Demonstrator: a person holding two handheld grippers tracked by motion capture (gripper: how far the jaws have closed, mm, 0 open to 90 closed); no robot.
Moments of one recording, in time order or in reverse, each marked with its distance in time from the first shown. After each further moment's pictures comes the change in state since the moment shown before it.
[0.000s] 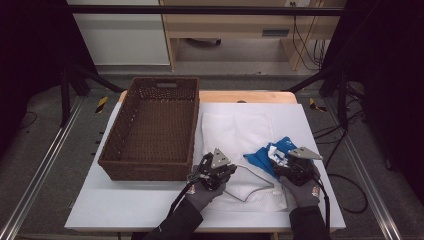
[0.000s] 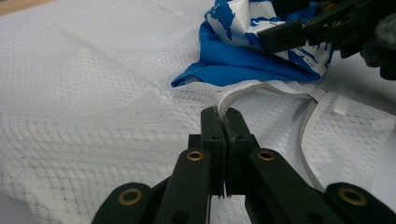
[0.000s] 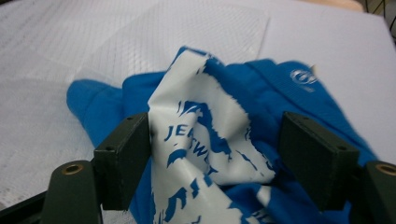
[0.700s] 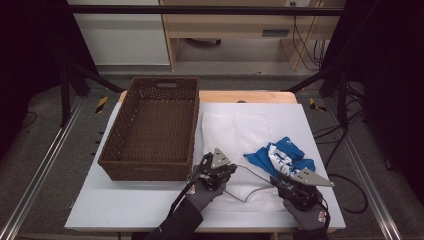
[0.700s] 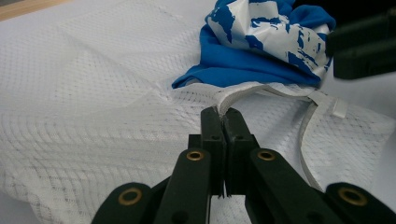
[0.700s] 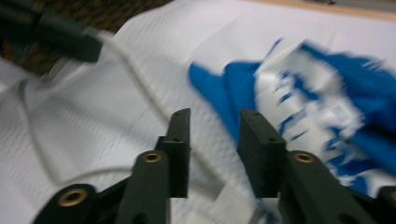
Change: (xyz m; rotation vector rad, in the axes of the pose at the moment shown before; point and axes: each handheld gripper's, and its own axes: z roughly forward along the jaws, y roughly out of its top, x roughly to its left) left arm -0.001 0.001 -0.001 -0.011 0.002 -0.003; right arm 0.028 -0.027 -0.061 -0.112 0.204 -0.025
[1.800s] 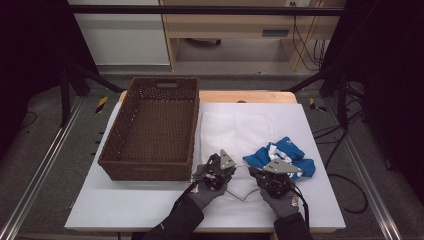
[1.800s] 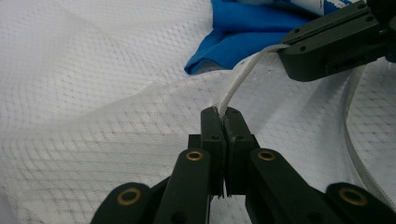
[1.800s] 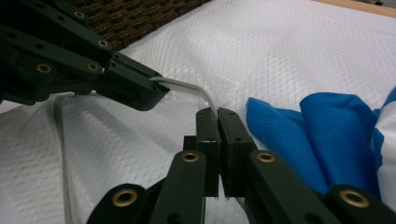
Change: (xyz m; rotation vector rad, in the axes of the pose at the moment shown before) left arm 0.000 -0.004 0.019 0.116 0.068 0.080; right arm 0.033 0.019 0.058 0.044 0.098 -0.079
